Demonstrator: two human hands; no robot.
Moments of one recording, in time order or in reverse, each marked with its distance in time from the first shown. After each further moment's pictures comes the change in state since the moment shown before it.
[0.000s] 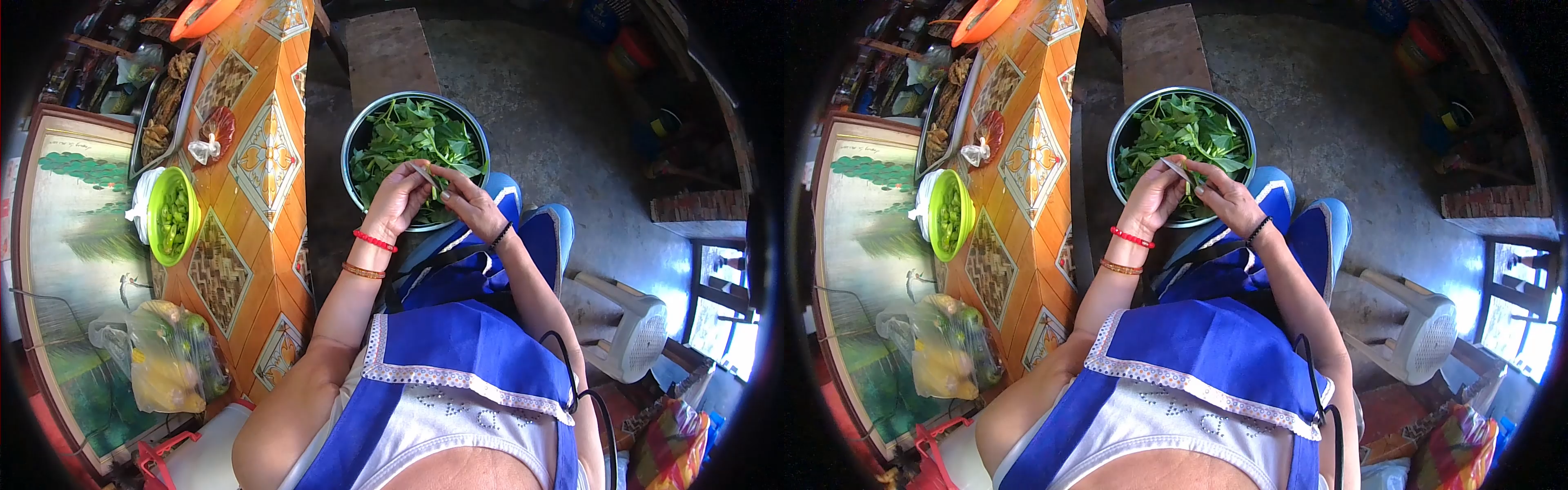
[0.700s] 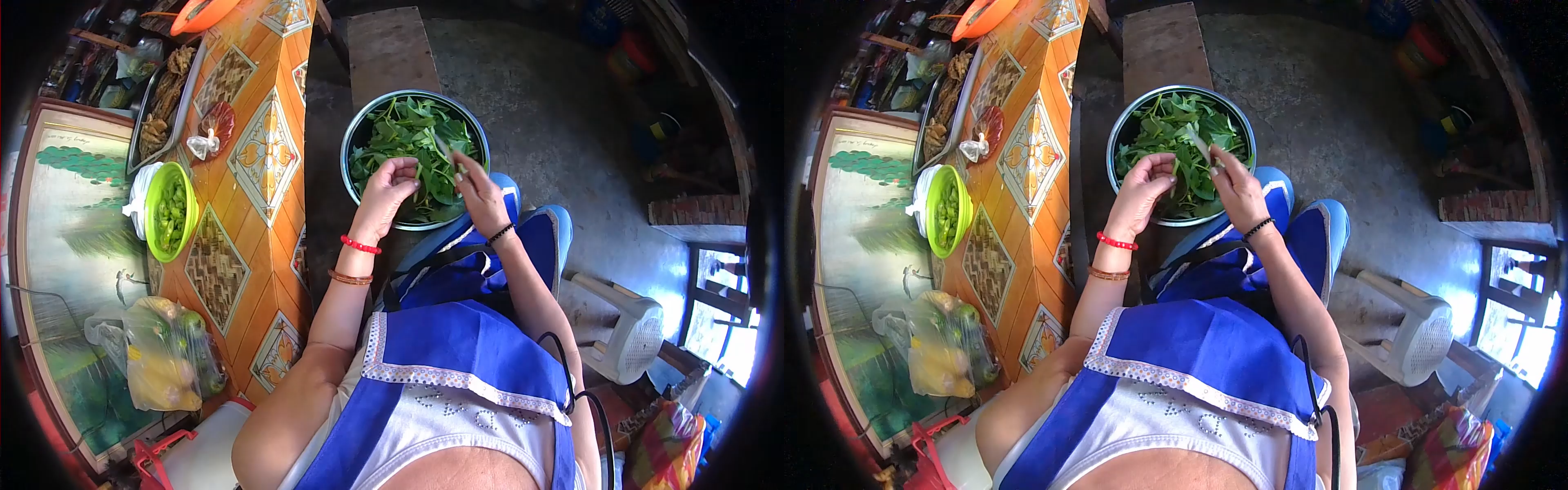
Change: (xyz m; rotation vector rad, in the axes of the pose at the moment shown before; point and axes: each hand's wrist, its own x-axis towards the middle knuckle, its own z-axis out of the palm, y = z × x) left_hand -0.019 0.018 0.002 0.605 0.037 0.204; right_hand 0.009 0.016 -0.001 -0.191 0.325 -0.126
